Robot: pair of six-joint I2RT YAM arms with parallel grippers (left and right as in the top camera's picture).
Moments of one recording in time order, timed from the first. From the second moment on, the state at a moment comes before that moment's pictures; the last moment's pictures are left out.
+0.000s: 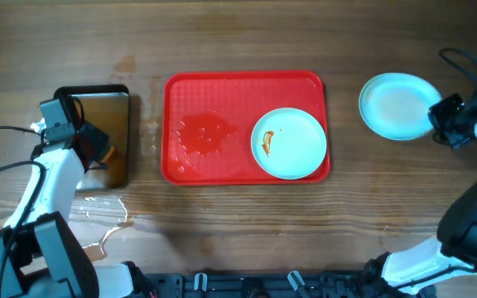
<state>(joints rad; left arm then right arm) 0.30 1.54 0.84 -0.39 -0.13 -0.63 -0.51 1.79 1.25 -0.68 -0.09 0.56</state>
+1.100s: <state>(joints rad) -0.12 1.54 0.84 -0.28 0.44 -0.49 0.24 1.83 1.25 -0.67 -0.01 -0.01</state>
